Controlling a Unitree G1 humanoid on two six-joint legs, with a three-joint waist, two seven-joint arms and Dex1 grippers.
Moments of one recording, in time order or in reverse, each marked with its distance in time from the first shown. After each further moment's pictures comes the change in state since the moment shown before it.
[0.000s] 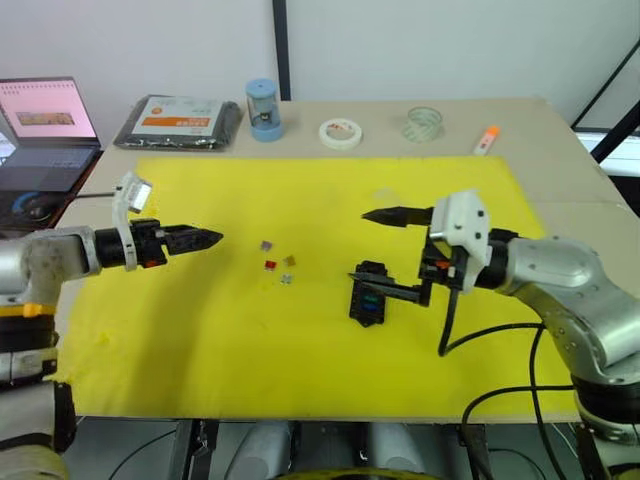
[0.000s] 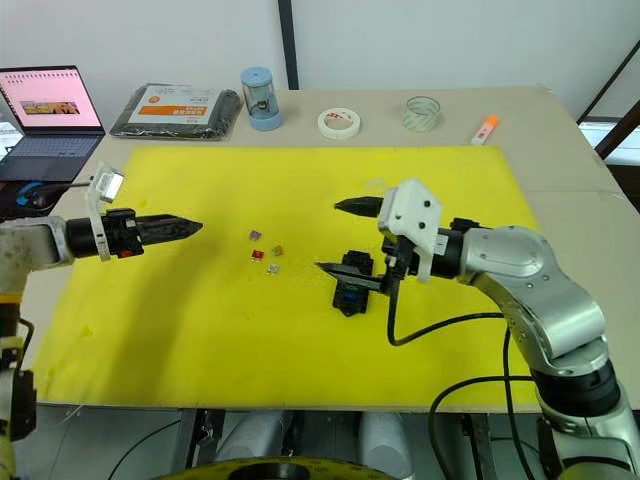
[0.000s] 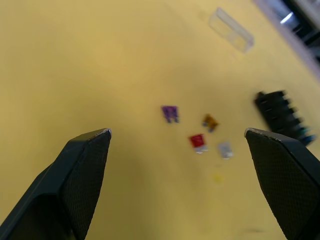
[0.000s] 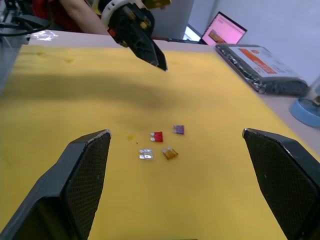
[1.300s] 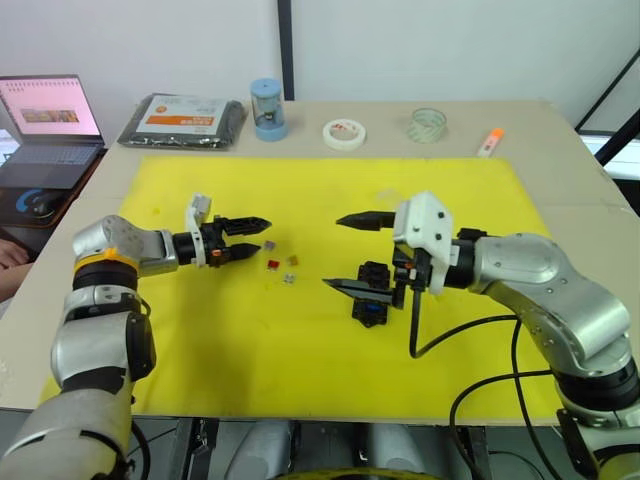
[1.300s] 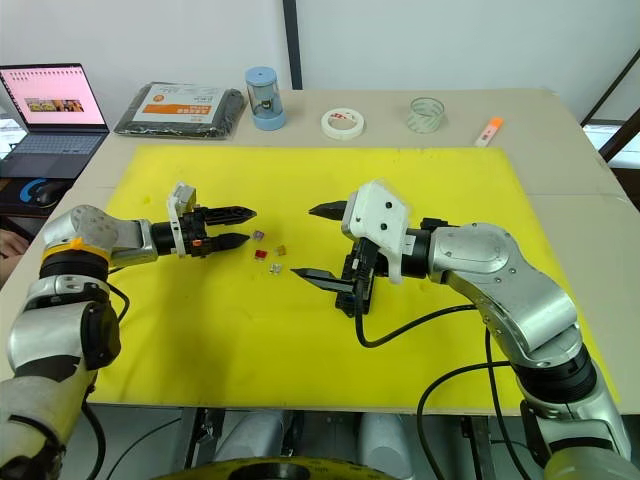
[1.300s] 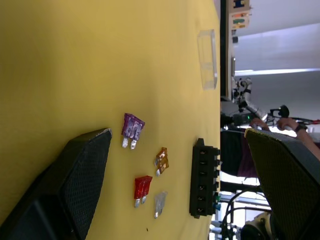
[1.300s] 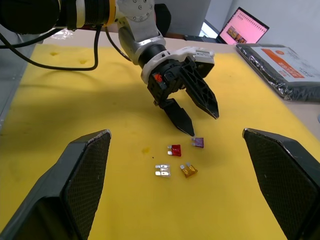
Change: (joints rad) left arm -0.324 -0.308 0.034 0.626 0.080 0.137 0.115; right arm -0.074 0.025 0.108 -0.029 -0.015 0.080 -0.069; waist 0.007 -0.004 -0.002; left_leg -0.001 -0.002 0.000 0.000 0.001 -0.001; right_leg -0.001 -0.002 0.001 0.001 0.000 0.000
